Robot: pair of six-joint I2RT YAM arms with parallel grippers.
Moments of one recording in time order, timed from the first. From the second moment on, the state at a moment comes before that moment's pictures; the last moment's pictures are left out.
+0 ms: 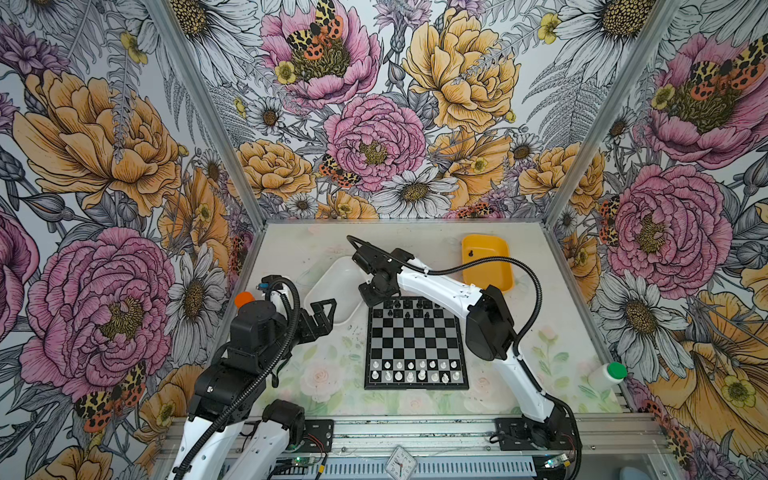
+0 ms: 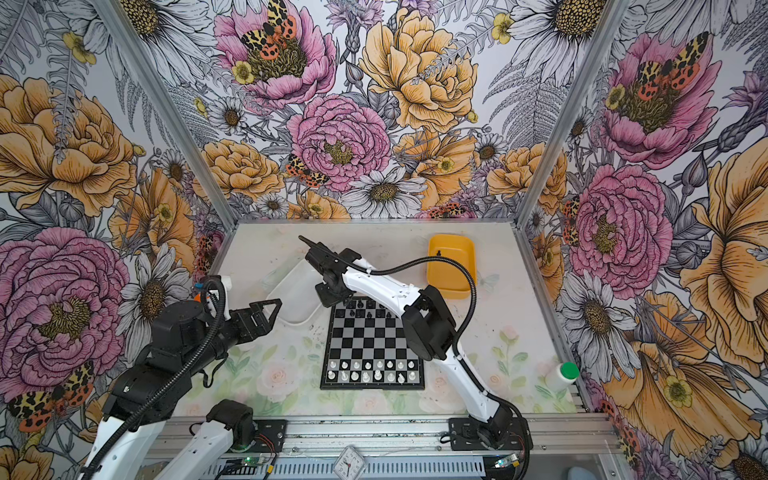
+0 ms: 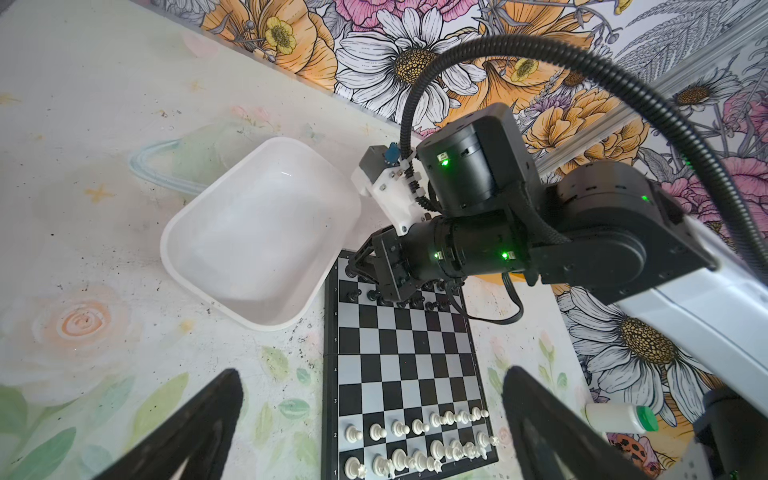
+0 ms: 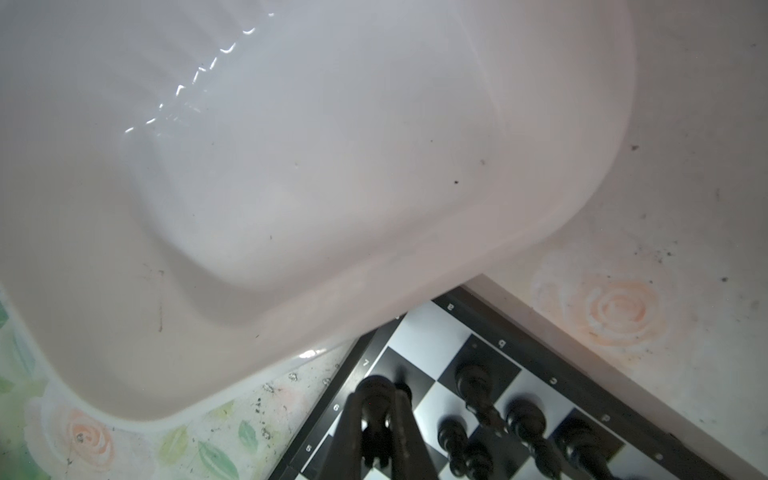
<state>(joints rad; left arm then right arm) -0.31 0.55 0.92 -0.84 0.08 -0.57 0.85 2.36 2.20 -1.06 -0.04 0.31</state>
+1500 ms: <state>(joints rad) -0.31 0.59 0.95 -0.84 0.08 -0.55 0.81 2.41 2.18 -1.05 -0.02 0.30</state>
